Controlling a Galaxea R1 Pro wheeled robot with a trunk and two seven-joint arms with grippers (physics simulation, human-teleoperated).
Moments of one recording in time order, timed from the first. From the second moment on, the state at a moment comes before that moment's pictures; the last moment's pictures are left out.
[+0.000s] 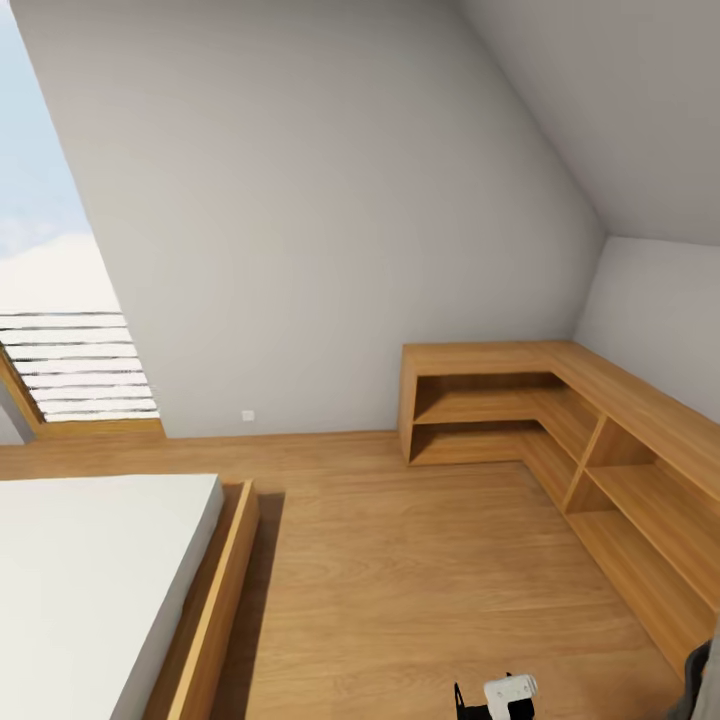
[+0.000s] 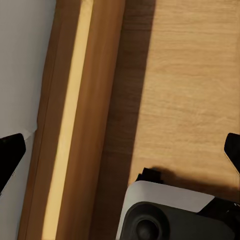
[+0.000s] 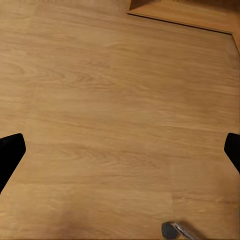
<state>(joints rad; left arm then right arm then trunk) -0.19 0.04 -0.94 -0.28 0.97 -0.26 0.47 -0.41 0.04 1.03 0.02 -0.76 -0.64 -0.22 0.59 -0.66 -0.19</state>
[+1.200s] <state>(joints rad) -0.19 0.04 -0.94 -0.28 0.97 -0.26 0.47 -0.41 0.04 1.03 0.02 -0.76 -0.64 -0.22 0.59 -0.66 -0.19</state>
